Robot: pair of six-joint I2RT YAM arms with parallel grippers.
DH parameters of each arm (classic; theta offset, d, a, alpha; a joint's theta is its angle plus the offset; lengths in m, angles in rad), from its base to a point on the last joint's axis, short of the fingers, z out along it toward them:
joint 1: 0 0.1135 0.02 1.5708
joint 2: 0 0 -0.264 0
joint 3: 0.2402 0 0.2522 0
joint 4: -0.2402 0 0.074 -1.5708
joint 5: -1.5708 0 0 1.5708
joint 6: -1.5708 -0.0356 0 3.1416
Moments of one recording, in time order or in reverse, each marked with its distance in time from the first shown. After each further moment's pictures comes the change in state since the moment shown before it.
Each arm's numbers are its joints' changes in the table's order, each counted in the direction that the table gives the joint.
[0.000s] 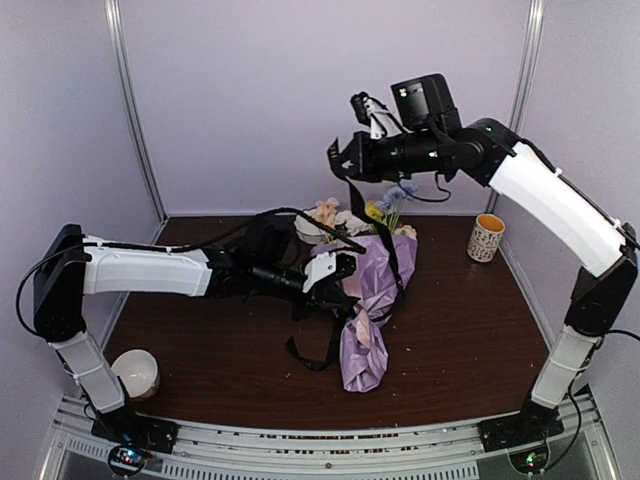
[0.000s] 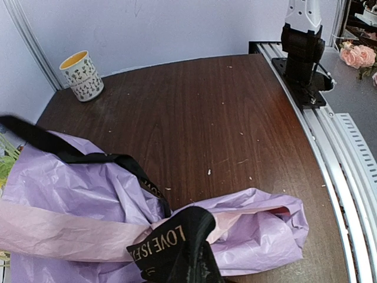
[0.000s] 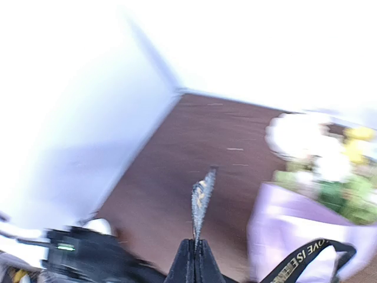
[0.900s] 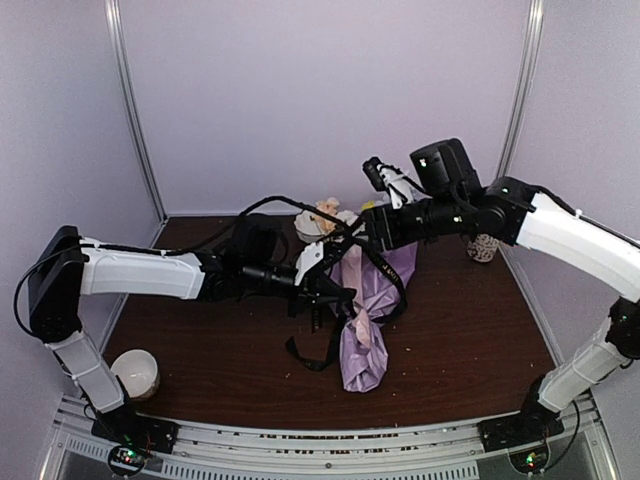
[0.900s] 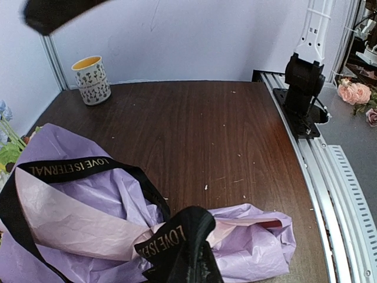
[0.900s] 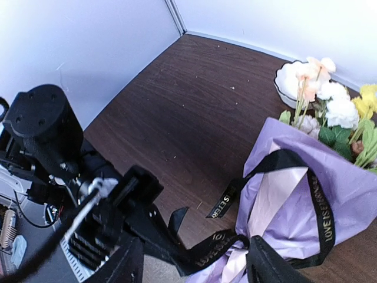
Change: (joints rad) left arm 0.032 0.036 -0.092 0.161 -0.072 0.171; right arm 0.062 0.219 -0.492 0.132 0.058 0.140
